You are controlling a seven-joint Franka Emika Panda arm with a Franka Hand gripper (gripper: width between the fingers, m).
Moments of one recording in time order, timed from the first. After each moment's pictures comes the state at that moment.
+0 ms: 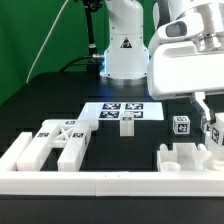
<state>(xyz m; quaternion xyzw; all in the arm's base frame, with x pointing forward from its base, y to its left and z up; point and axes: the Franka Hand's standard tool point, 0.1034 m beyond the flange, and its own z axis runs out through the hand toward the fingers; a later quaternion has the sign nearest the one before) 0.644 0.126 0.107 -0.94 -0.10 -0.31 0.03</state>
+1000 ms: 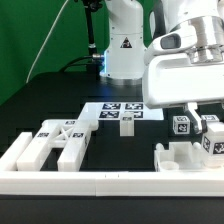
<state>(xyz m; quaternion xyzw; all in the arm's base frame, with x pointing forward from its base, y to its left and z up) 0.634 0.119 0.084 -0.95 -0.11 -0.31 0.02</state>
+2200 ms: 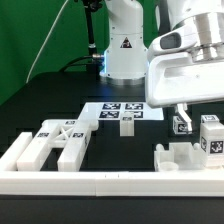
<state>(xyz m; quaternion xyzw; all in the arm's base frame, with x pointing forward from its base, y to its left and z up) 0.642 0.127 0.092 -0.96 -0.03 -0.26 0.05</state>
